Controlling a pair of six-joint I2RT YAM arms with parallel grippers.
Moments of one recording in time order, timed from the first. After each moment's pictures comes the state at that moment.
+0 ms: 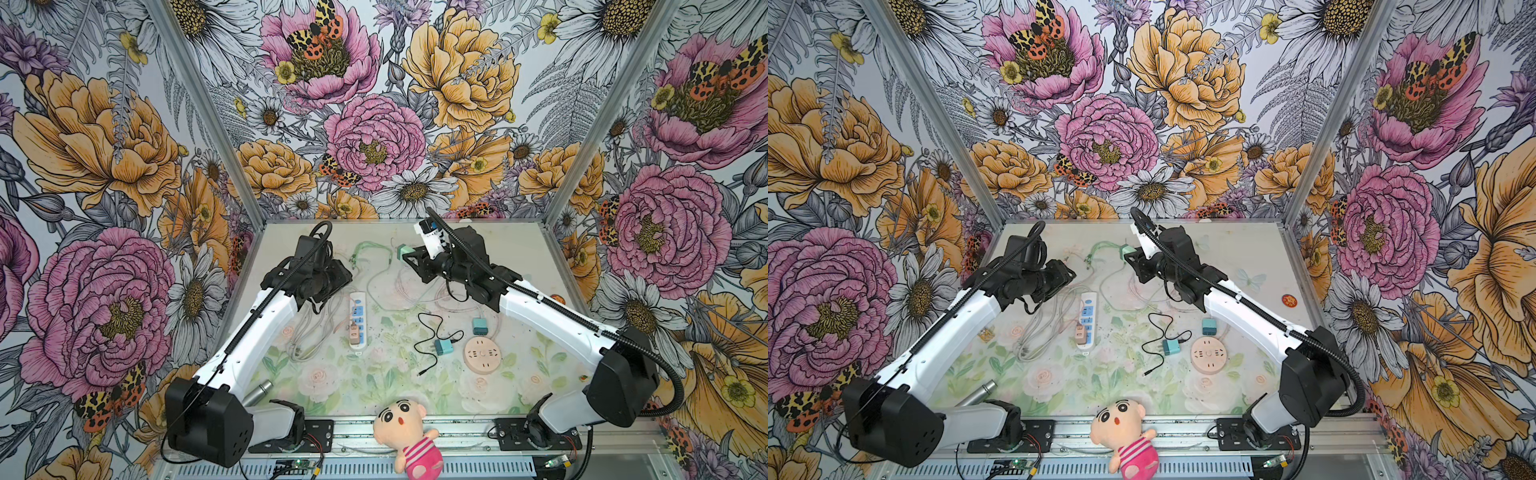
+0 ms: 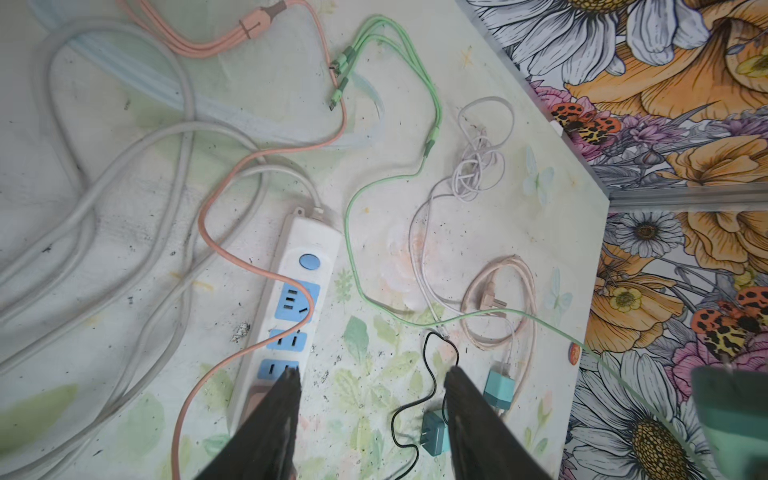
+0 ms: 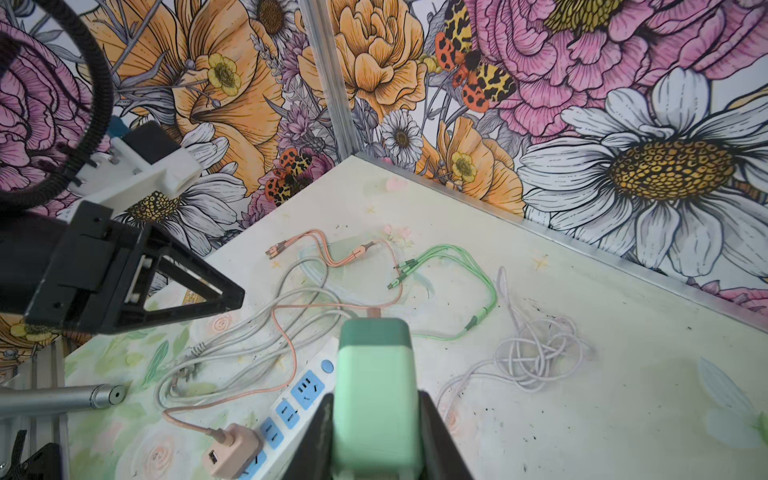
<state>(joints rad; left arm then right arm) -0.27 1.33 1.18 -0.75 0.12 -0.81 0.62 1.52 1.26 -0.16 -0.24 0.08</state>
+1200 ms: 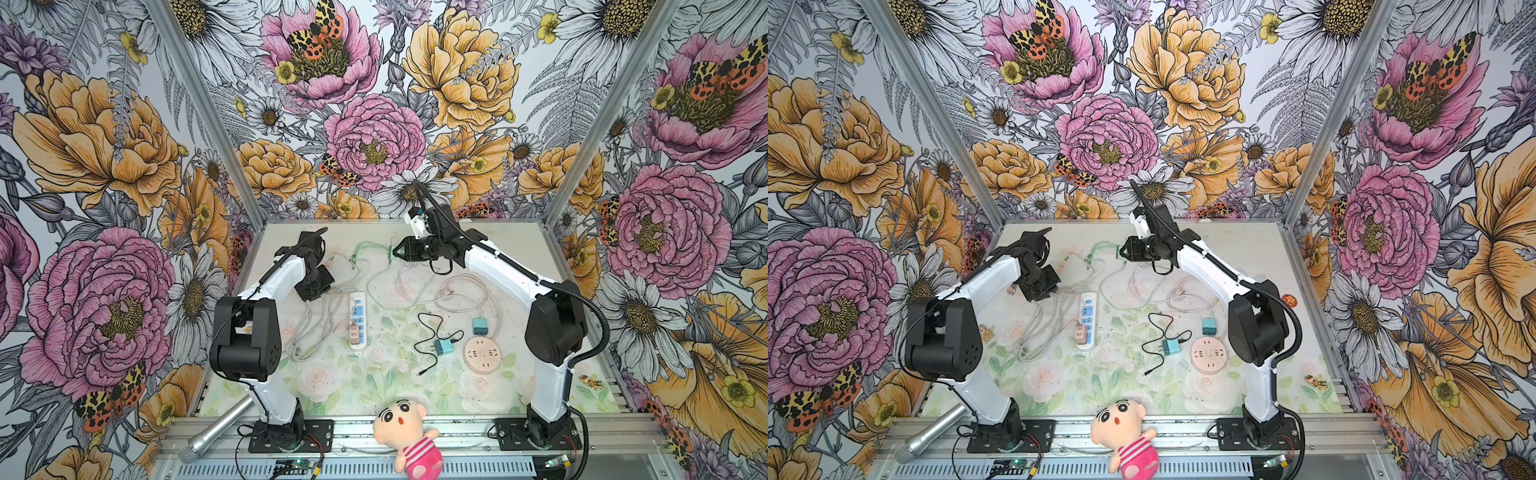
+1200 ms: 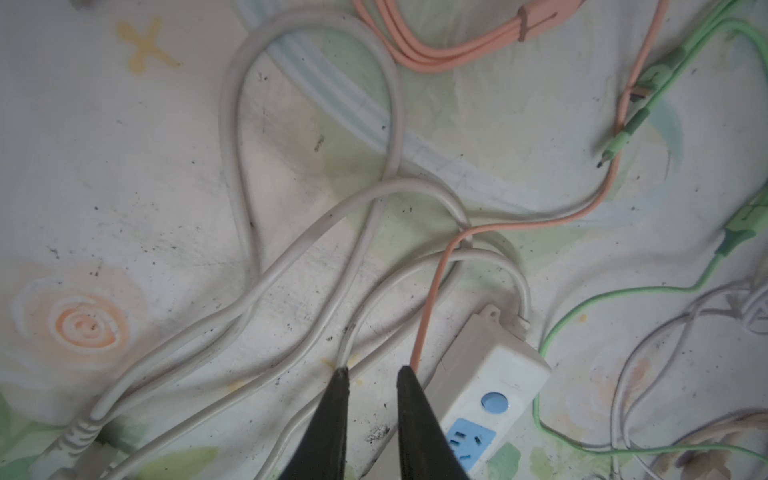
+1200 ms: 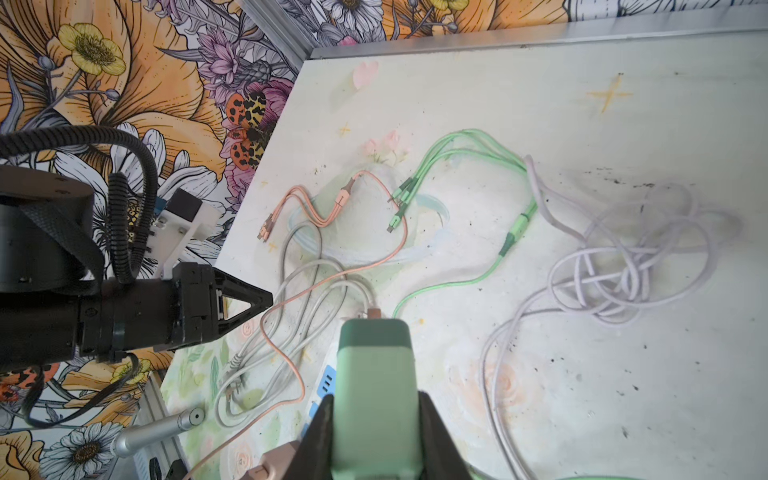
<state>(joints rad) -0.09 1.73 1.30 -0.87 0.01 -0.72 0.55 1.96 1.77 -0.55 -0.40 0.40</state>
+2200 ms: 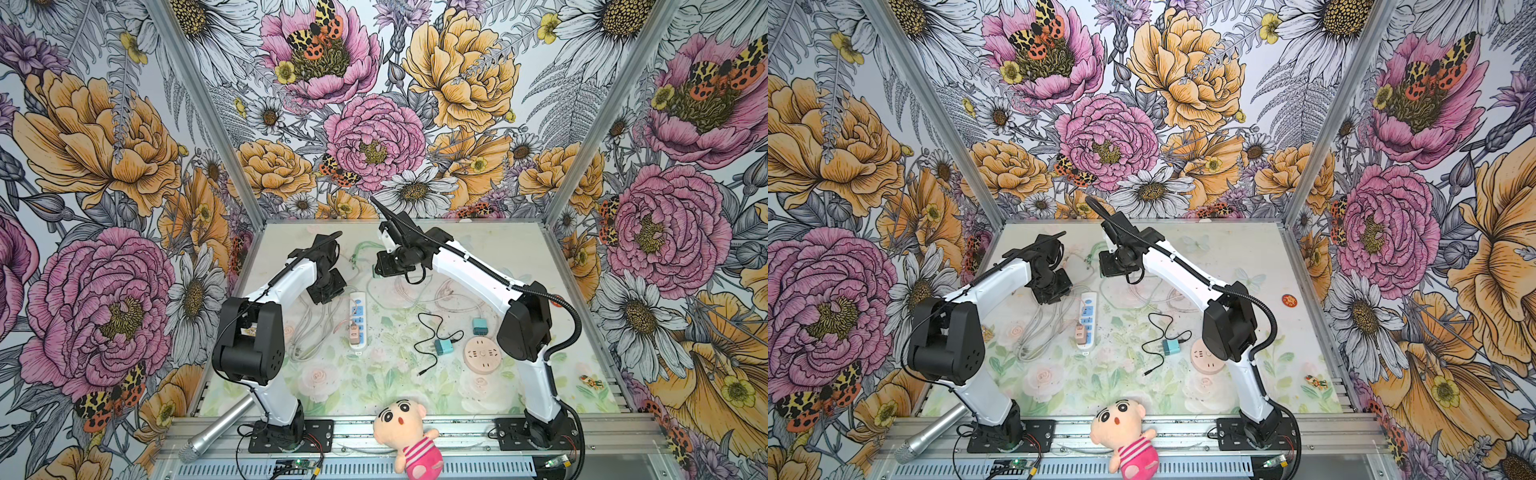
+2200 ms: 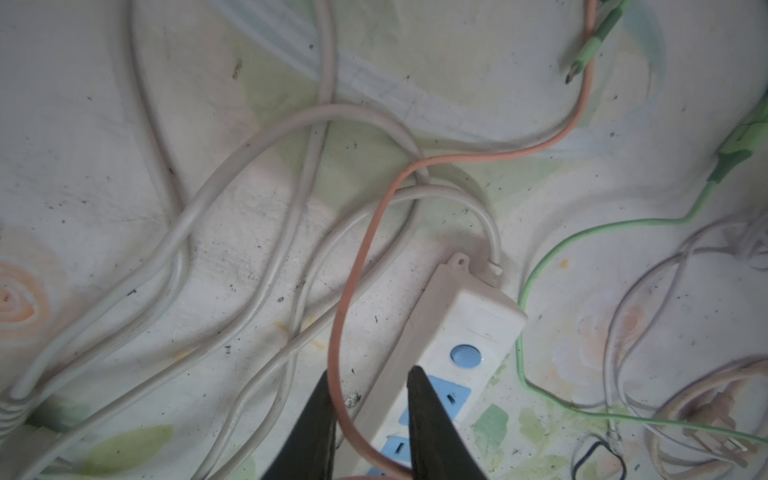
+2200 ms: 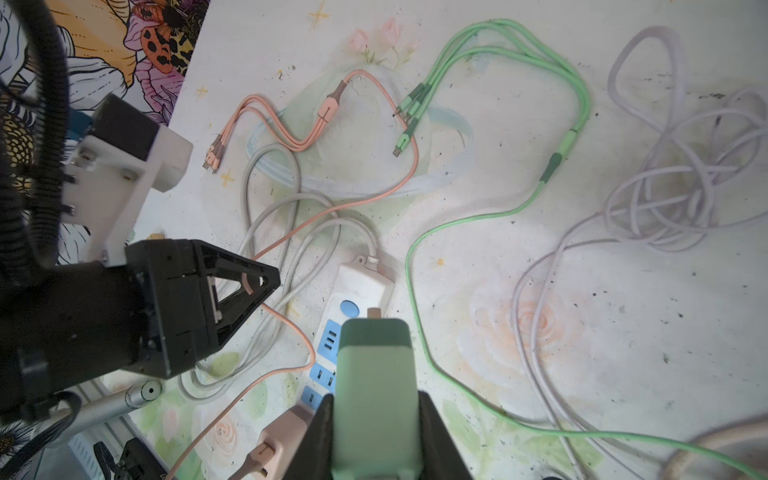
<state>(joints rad) -0.18 1.72 1.26 -0.85 0.02 -0.77 0.73 2.13 2.08 -0.91 -0.18 0.41</state>
